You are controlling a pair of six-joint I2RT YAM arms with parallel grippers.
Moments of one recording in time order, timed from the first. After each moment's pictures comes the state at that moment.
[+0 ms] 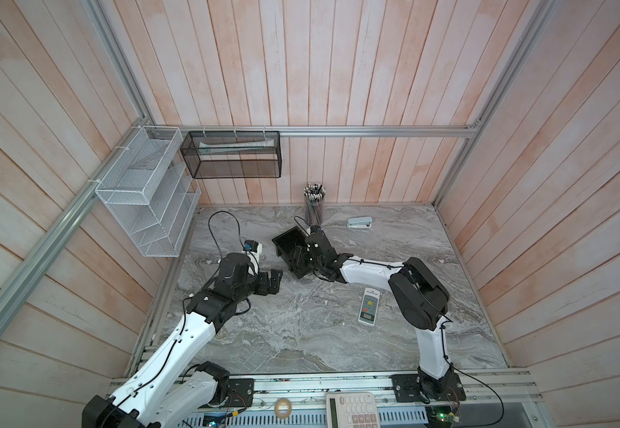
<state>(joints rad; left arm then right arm) -0.41 0.96 0.77 -0.43 0.07 -0.26 0.80 2.03 1.36 0.08 0.03 0.78</state>
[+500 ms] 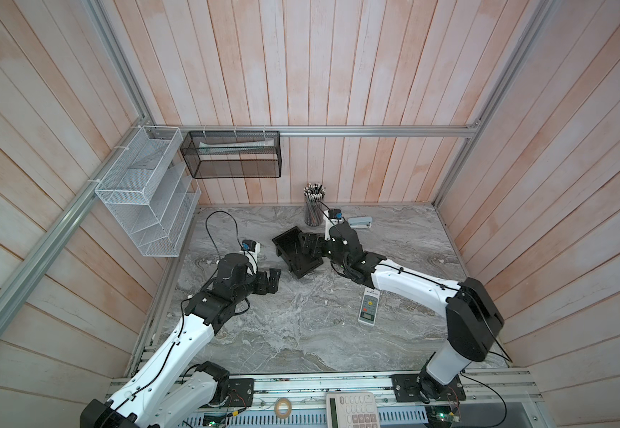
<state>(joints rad) -0.41 0.95 0.77 -0.43 0.03 -0.26 0.77 1.61 1.15 0.11 0.19 0.55</state>
